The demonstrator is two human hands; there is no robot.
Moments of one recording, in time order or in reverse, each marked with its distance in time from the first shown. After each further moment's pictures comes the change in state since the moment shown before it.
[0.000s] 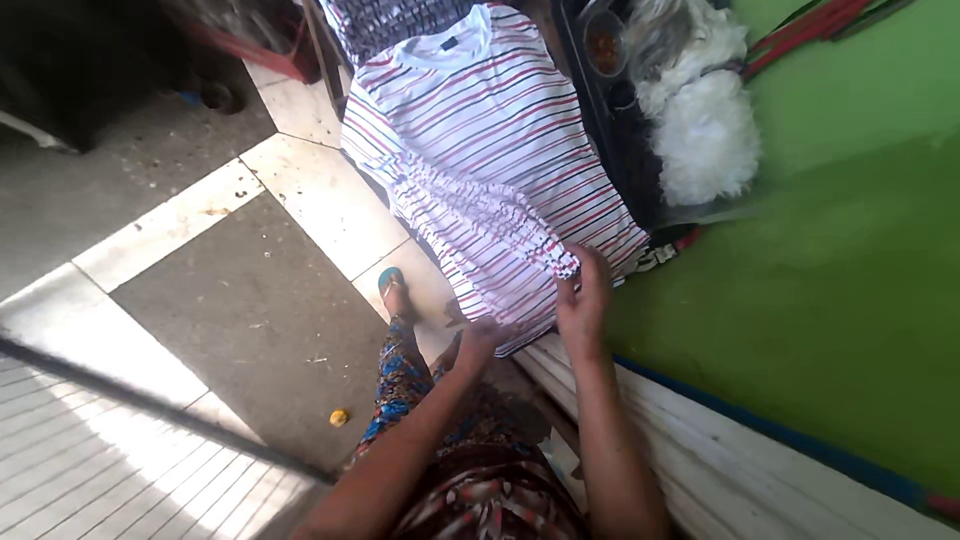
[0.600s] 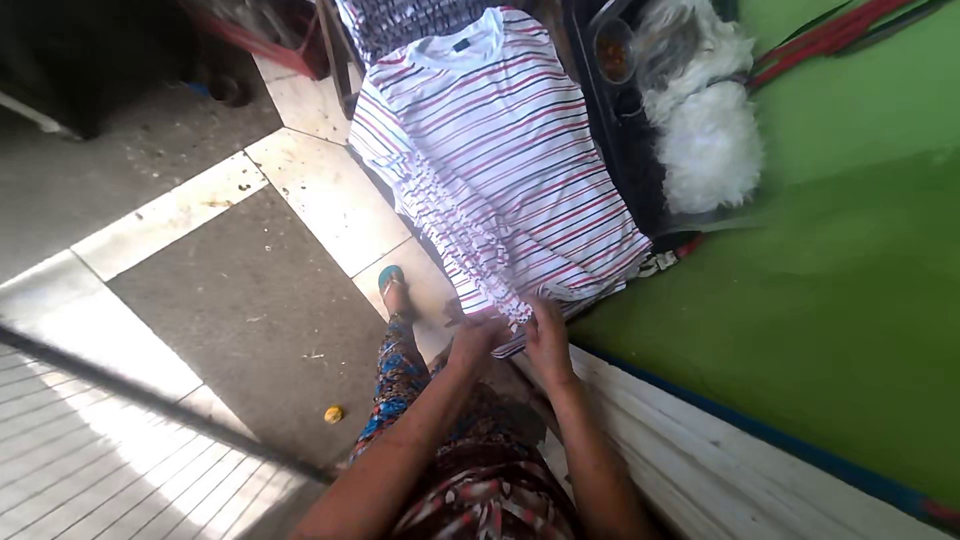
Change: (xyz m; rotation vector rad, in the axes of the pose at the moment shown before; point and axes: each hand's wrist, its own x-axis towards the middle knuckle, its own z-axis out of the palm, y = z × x) left_hand -0.014 0.042 0.006 -0.403 0.143 -0.226; right_hand -0.052 0.014 0.031 0.004 -0.296 0.106
